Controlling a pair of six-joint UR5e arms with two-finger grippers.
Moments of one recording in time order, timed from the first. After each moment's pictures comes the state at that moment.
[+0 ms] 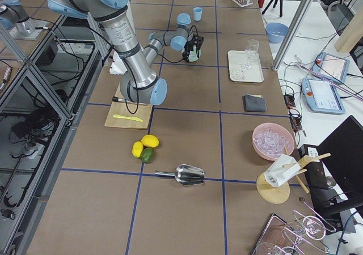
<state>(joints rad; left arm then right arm) -1.41 -1.48 -1.77 -1.93 -2.23 -0.19 0.41 -0.85 1.57 -1.36 1.77 1.66</state>
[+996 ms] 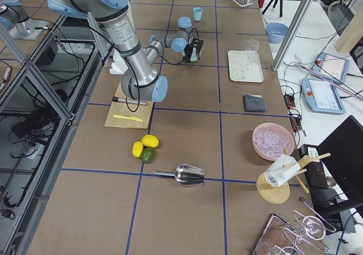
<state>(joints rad) -1.42 -1.48 -1.79 -1.93 -2.23 -0.21 0.40 -0.82 1.52 -1.35 1.77 1.64</state>
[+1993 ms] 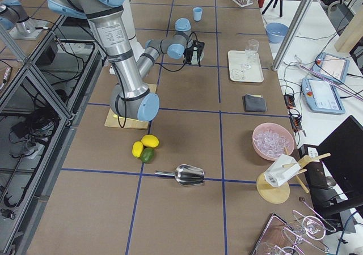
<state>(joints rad) -1.42 -1.46 -1.79 -1.93 -2.23 -0.21 0.53 -1.22 1.93 -1.34 1.85 1.48</state>
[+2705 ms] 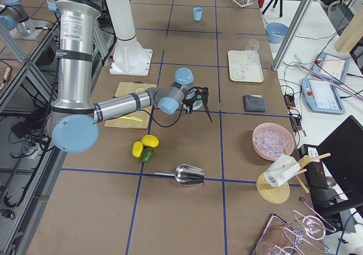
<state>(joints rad) -1.41 -1.46 -1.79 -1.93 -2.23 -0.26 0.86 -1.69 1.83 -0.87 2.12 1.07</state>
